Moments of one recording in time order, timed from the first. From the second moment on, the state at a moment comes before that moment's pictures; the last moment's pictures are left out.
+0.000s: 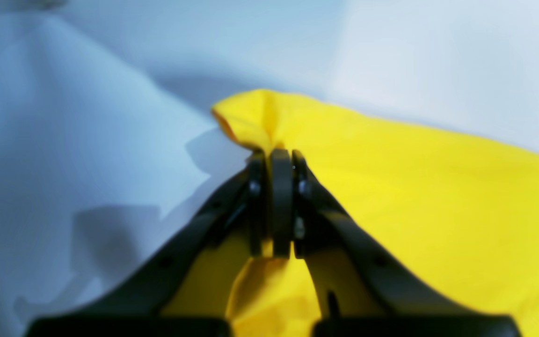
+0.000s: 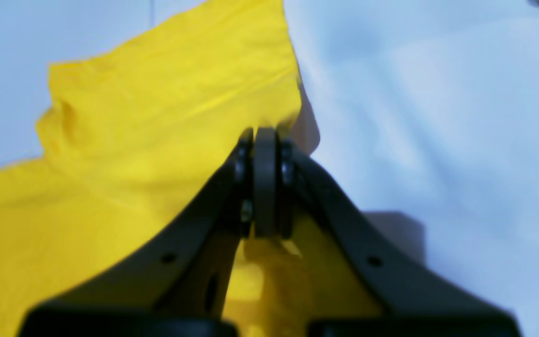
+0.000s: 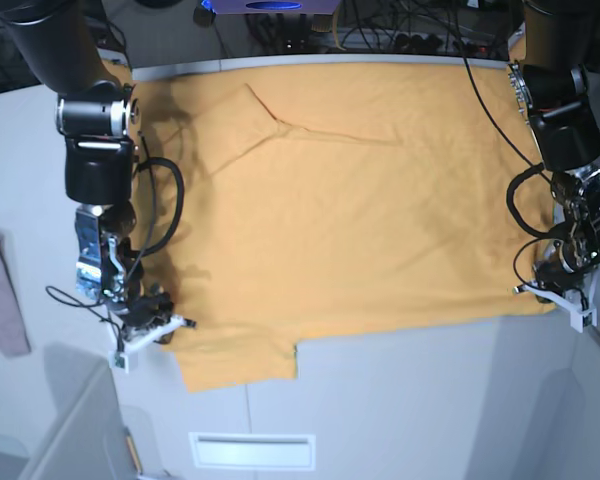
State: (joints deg) left arm -20.2 -25.9 -19.6 55.6 -20.8 -13.3 41.1; right arm 29.9 8.0 3.3 45.0 18.6 9.9 -27.7
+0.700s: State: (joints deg) left arm -6.7 -25.9 -23.8 70.2 -21.1 -15.8 43.1; right arm 19.1 8.1 3.4 64.3 18.8 9.9 -33.4
